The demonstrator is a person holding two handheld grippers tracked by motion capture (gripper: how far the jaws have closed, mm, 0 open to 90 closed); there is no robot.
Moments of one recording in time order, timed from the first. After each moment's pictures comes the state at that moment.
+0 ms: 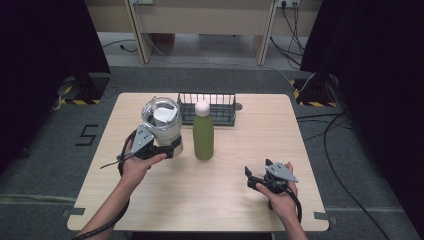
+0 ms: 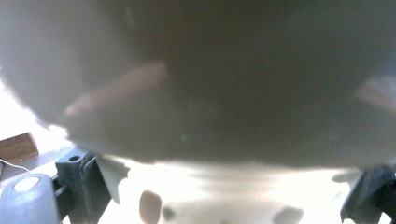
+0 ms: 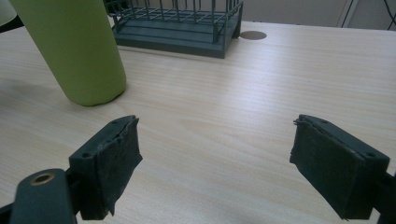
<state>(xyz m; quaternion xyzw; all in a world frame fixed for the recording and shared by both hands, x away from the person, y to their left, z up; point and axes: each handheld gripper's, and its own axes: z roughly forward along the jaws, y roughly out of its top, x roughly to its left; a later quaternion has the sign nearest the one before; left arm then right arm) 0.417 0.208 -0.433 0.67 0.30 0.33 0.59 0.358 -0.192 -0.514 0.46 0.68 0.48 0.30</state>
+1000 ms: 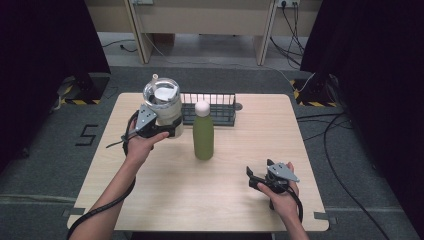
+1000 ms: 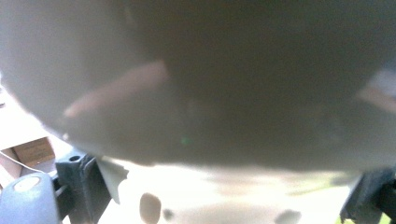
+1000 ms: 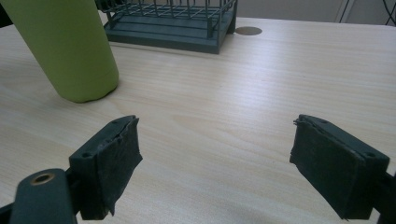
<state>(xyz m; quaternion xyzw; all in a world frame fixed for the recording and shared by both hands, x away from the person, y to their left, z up) 0.472 0.208 -0.415 0.65 0.32 0.36 0.59 0.360 -0.197 -0.517 0.47 0.68 0.47 0.30</state>
